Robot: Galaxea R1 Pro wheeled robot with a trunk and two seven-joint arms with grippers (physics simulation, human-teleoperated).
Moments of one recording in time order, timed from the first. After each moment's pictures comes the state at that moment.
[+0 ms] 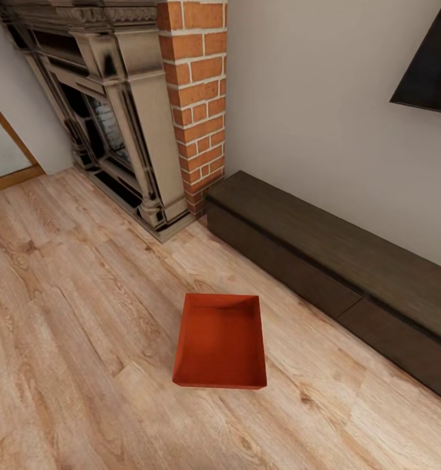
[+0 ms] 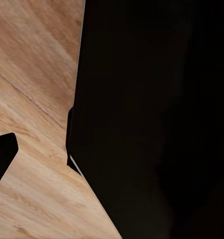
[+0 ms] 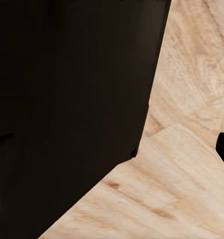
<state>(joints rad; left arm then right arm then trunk) -0.20 0.02 0.11 -0.01 0.10 -0.03 0.01 -0.17 -0.03 0.12 0.03 -0.03 -0.09 0.00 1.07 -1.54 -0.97</state>
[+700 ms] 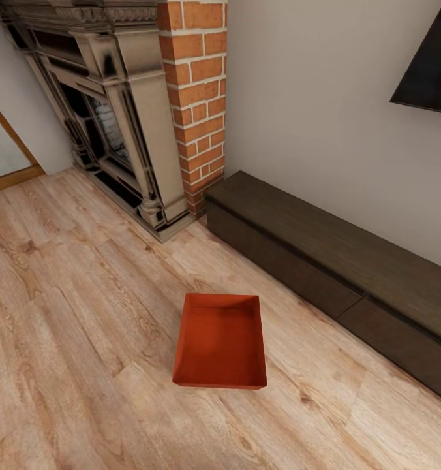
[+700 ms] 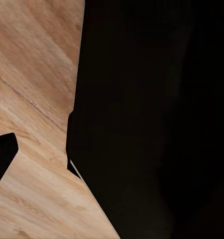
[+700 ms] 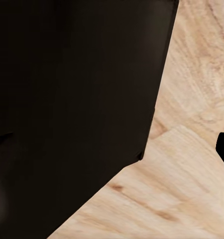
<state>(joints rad) -0.20 0.02 0.11 -0.02 0.09 -0.03 0.01 -0.17 -0.02 0.11 0.03 -0.03 -0.10 0.00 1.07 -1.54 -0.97</state>
